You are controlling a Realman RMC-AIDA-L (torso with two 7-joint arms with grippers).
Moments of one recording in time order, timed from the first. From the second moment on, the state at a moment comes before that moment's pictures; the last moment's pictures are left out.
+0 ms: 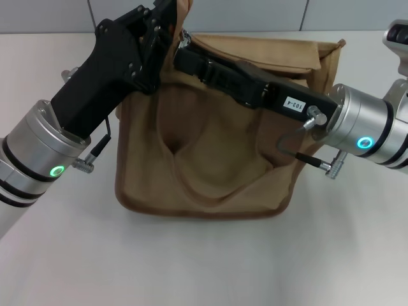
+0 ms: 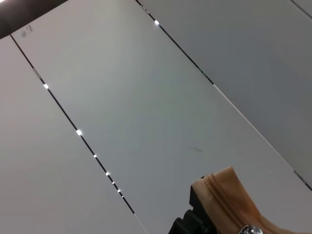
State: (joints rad) left arm -0.66 -2.08 0.35 -0.09 1.60 1.89 -0.67; right arm 0.82 2.09 -0.44 0.00 -1.80 -1.72 1.33
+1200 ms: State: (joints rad) left arm -0.66 -2.08 0.35 -0.09 1.60 1.88 -0.67; right arm 0.82 2.09 -0.44 0.00 -1.79 -1.69 1.35
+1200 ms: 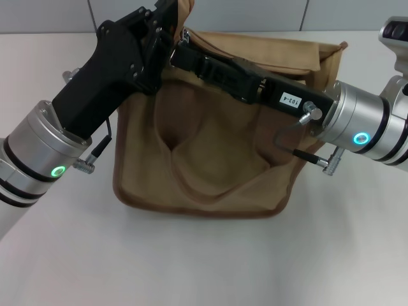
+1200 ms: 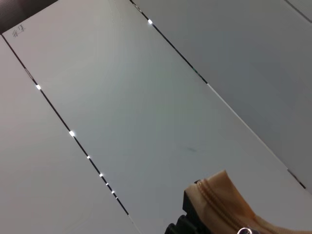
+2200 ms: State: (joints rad) left arm -0.65 -2.08 0.35 -0.08 1.60 1.88 -0.67; right arm 0.77 2.09 -0.42 -0.02 -1.79 -1.70 1.31
